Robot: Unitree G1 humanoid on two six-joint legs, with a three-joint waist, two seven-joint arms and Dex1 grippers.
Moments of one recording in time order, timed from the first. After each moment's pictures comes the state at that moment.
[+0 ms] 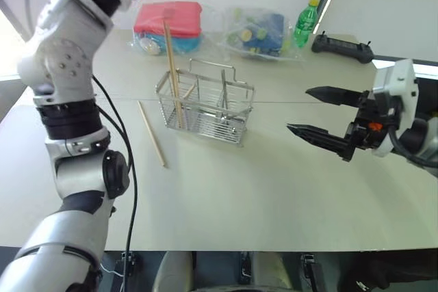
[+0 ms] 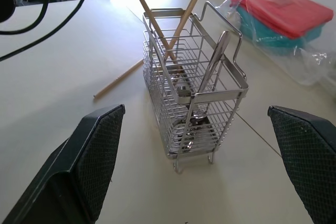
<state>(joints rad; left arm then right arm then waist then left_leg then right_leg) -1.23 0.43 0.35 0.14 -0.70 0.68 -0.33 -0.26 -1.00 -0.40 -0.61 0.99 0.80 0.68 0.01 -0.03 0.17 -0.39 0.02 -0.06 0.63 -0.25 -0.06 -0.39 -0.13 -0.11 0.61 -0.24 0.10</state>
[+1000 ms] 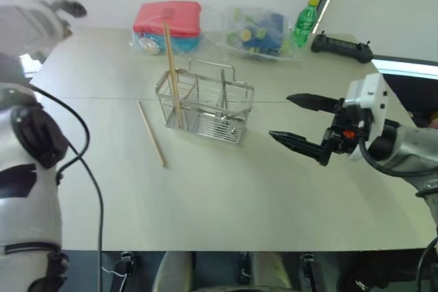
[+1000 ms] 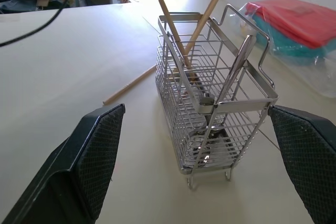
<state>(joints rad) -1.45 0.71 0.39 1.05 -0.42 0.86 0.06 -0.28 -0.89 -0.26 -0.63 0.89 0.73 0.67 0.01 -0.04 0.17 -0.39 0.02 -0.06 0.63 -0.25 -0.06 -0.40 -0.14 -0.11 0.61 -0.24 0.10</state>
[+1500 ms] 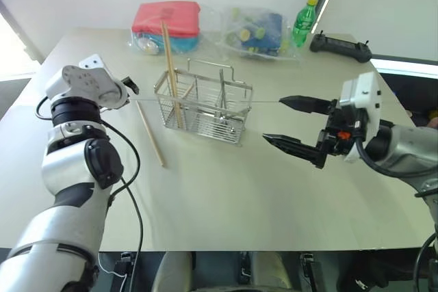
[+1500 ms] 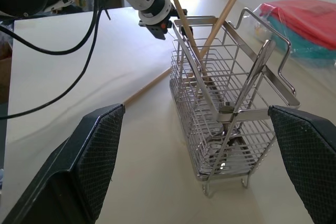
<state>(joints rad) -1.23 0.43 0.55 0.92 -0.42 1.01 0.46 -0.30 -0.89 -0.25 -0.65 0.96 0.78 0.64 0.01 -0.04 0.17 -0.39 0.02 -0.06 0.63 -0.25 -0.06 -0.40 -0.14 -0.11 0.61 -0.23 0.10</state>
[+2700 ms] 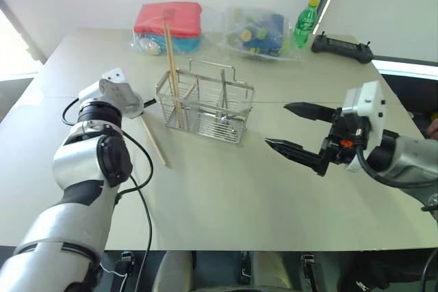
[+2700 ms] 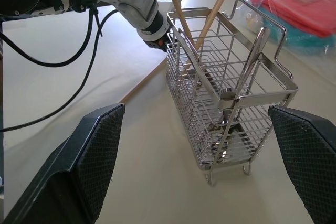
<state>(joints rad) -1.27 0.40 0.49 1.20 -0.32 0.80 0.36 -0.21 -0.90 -0.31 -0.72 1.01 0.80 0.56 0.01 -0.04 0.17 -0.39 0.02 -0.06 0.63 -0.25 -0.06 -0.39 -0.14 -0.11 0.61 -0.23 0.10</state>
